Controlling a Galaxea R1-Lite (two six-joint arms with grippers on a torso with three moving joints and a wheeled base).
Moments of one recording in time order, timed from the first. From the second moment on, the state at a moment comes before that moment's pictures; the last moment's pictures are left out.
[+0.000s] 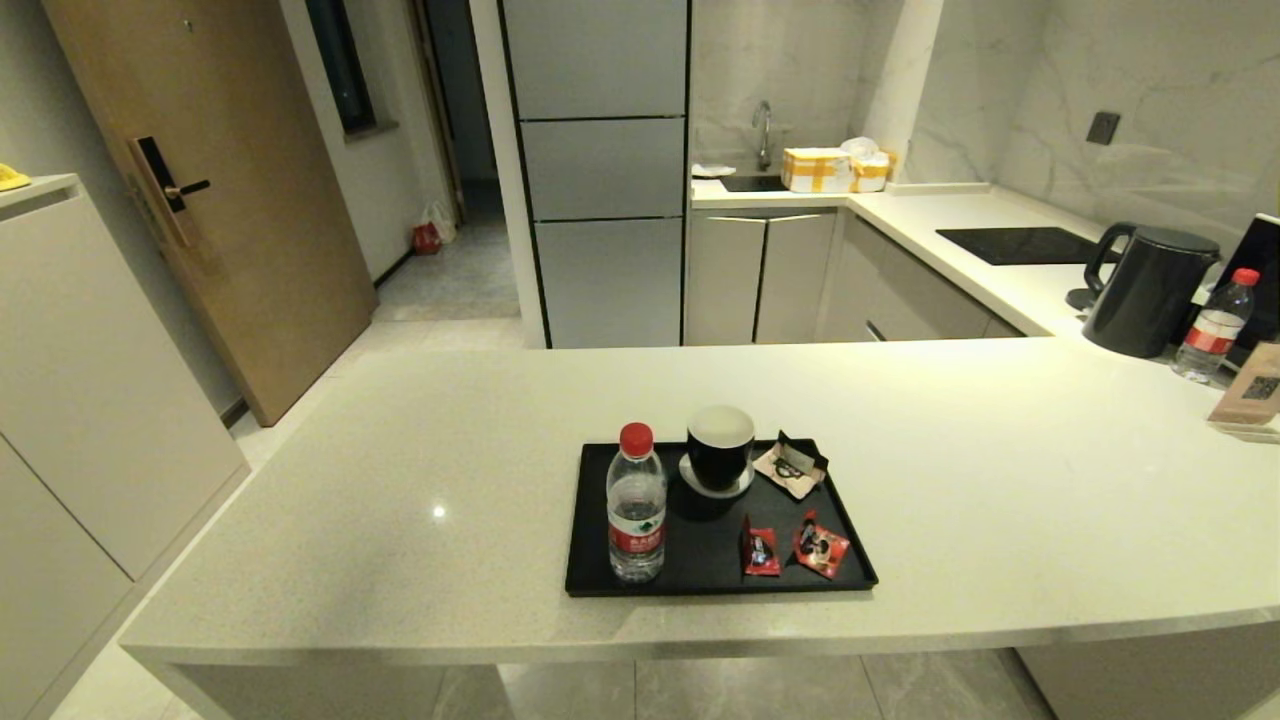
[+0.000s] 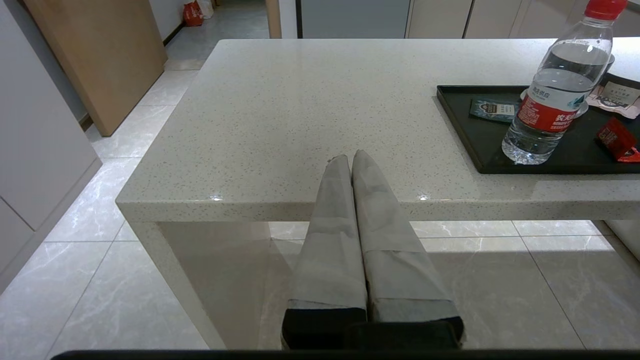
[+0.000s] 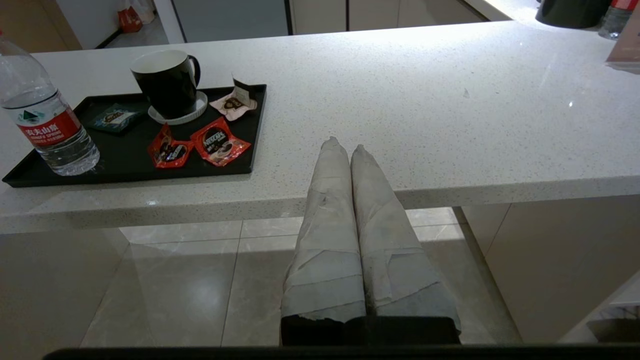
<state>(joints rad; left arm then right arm) 0.00 0.00 0.00 0.00 0.00 0.00 -0.01 0.00 0.00 0.00 0.00 0.01</state>
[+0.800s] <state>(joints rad) 0.00 0.00 0.00 0.00 0.00 0.00 -0.01 0.00 0.00 0.00 0.00 0.01</state>
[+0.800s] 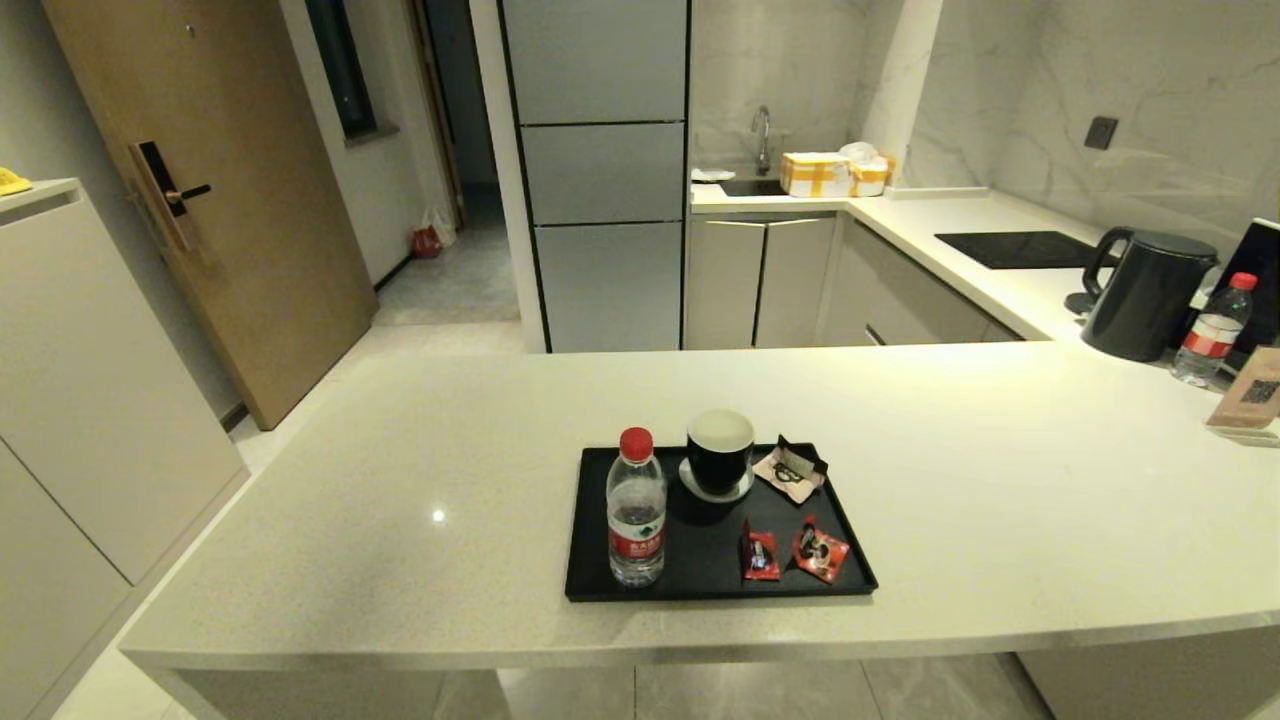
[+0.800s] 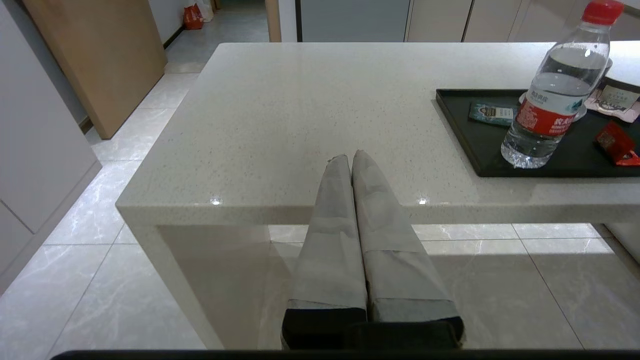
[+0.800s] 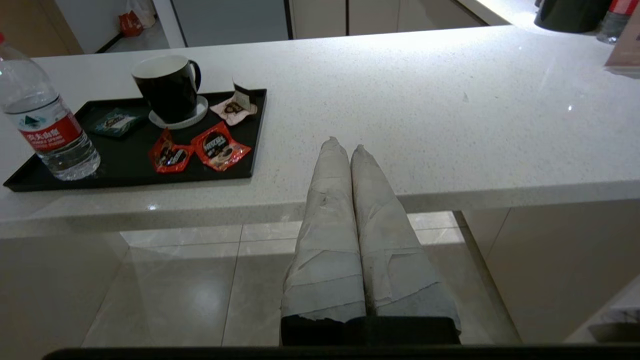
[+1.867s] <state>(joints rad) 0.00 0.00 0.00 0.00 0.00 0.00 -0.01 0.00 0.00 0.00 0.00 0.00</state>
